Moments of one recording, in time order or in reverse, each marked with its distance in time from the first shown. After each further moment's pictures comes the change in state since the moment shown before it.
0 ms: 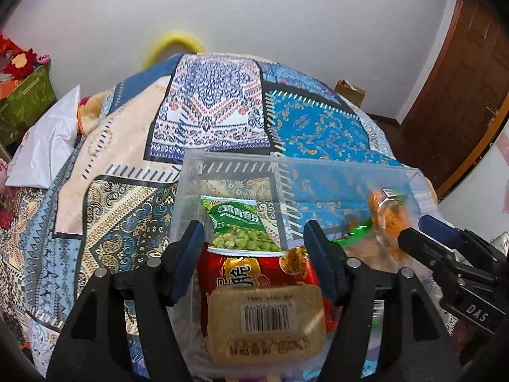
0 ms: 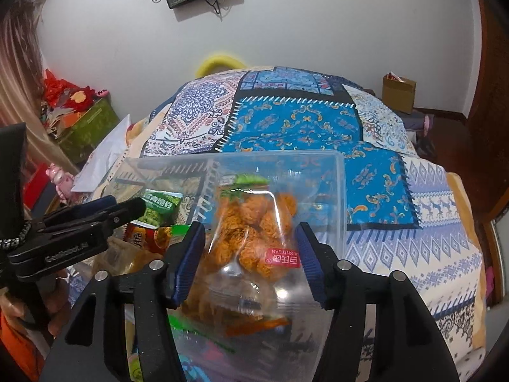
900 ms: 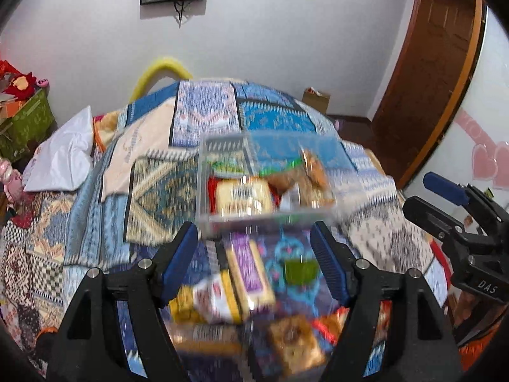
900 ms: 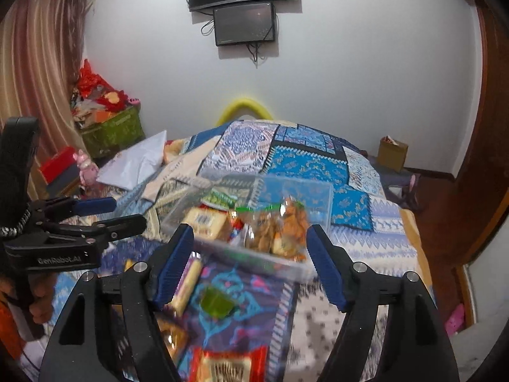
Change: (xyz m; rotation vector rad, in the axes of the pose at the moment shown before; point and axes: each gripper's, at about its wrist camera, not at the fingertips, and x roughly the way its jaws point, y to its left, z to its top) left arm -0.170 -0.007 -0.091 0.093 -0.048 -0.065; right arm -0.143 0.067 -0.057 -0.189 -0.177 -0.028
